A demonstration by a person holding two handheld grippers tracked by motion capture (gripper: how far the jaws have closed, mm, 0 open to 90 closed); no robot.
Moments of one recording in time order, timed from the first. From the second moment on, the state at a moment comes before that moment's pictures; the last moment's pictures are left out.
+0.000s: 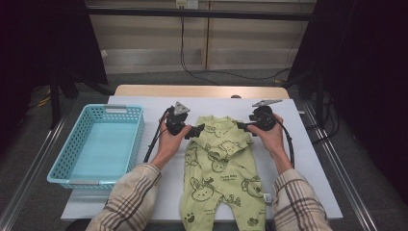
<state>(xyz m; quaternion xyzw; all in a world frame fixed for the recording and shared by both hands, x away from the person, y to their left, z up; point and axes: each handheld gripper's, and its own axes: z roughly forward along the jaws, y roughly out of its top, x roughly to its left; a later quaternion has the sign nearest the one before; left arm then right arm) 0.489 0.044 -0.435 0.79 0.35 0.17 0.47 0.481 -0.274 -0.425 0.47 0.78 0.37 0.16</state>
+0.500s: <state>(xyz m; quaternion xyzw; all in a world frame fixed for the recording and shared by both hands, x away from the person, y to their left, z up) 0.496 0.047 -0.441 0.81 0.33 0.18 0.45 0.498 -0.274 -0.456 0.48 0.79 0.36 0.14</state>
